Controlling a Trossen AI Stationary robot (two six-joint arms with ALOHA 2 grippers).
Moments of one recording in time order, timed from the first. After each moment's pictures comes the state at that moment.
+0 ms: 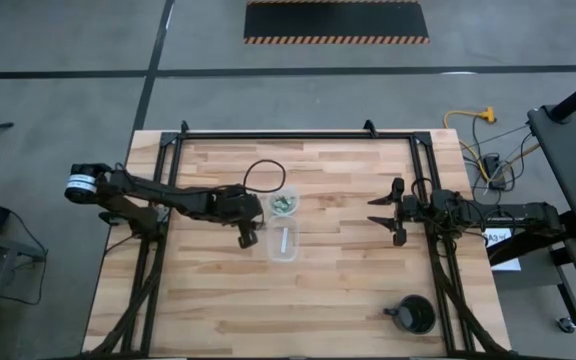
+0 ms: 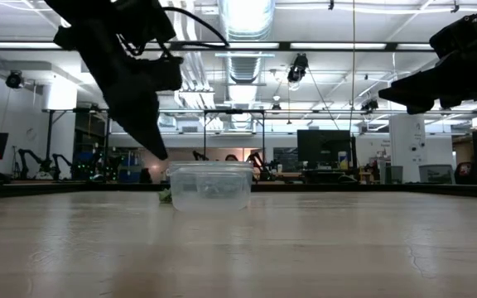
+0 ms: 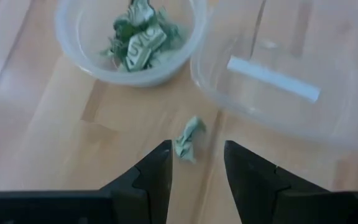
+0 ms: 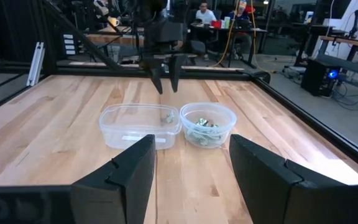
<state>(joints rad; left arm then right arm) -0.02 1.40 0.78 -0.35 -0.20 -0.27 -0.04 0.16 0.01 0.06 0.03 -0.02</state>
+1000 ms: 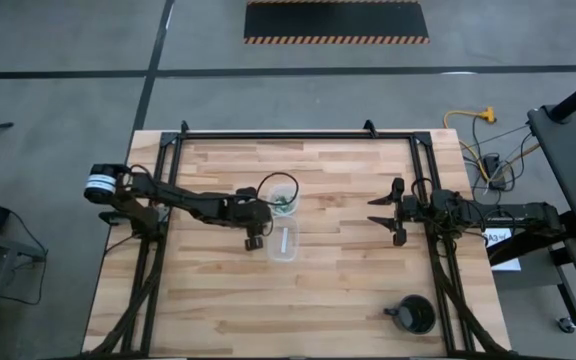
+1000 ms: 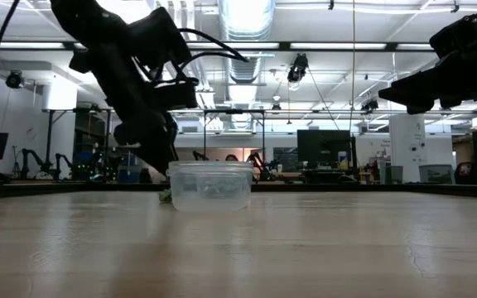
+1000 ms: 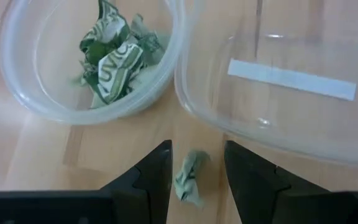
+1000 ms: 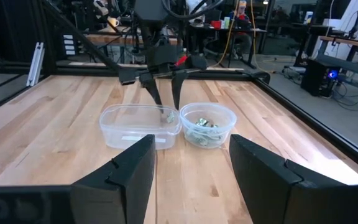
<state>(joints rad) -0.02 1.56 0.78 -0.19 -0.22 -0.10 -0.04 0.16 0.01 0.06 0.03 -0.02</state>
